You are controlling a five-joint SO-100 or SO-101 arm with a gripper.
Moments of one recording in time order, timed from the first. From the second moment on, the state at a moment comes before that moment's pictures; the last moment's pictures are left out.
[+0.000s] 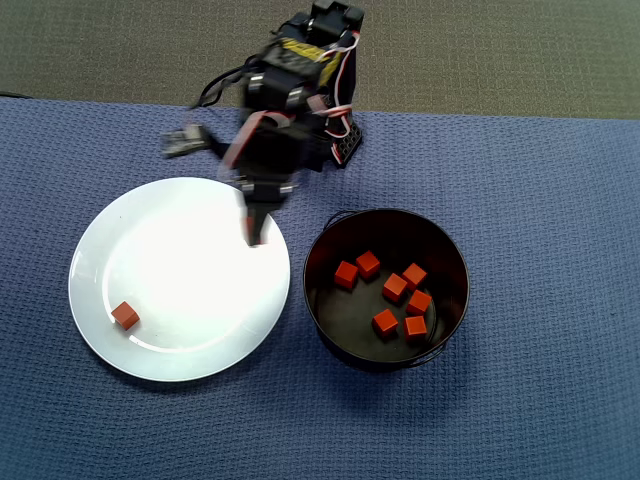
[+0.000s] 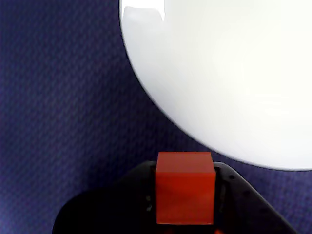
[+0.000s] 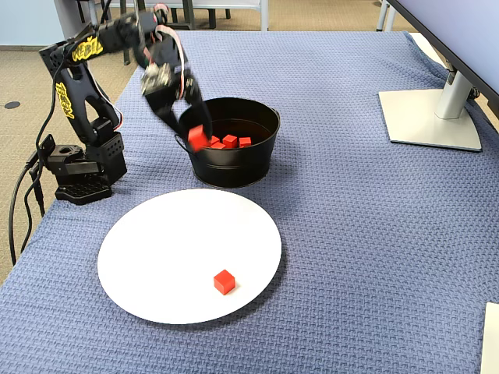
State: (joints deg) arm 15.6 111.2 87.1 82.5 -29.5
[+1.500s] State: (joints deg) arm 39.4 78.1 96.0 39.0 -75.6
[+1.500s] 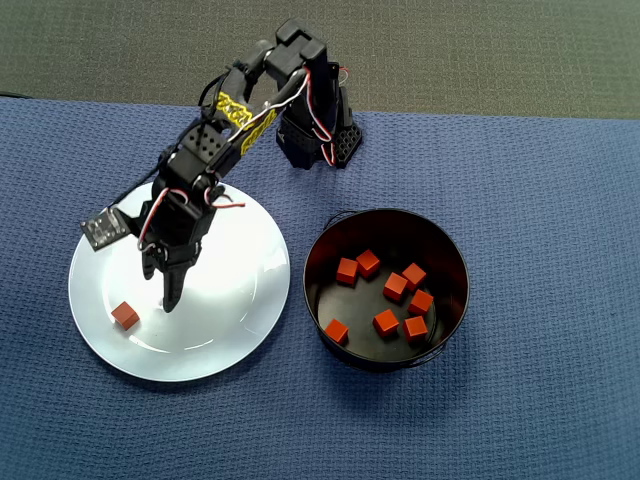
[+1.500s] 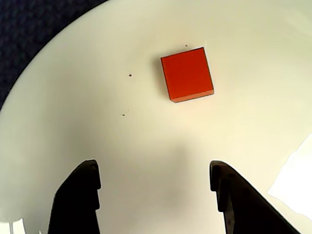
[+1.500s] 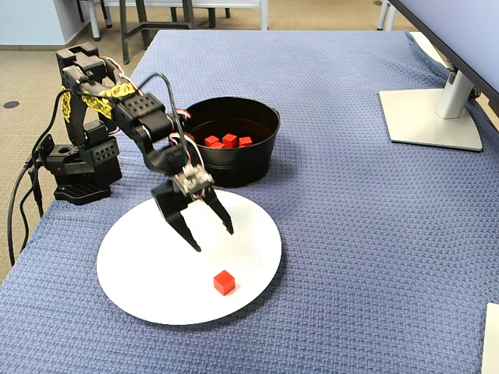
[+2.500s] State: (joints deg) arm 41.7 64.2 92.2 26.1 -84.9
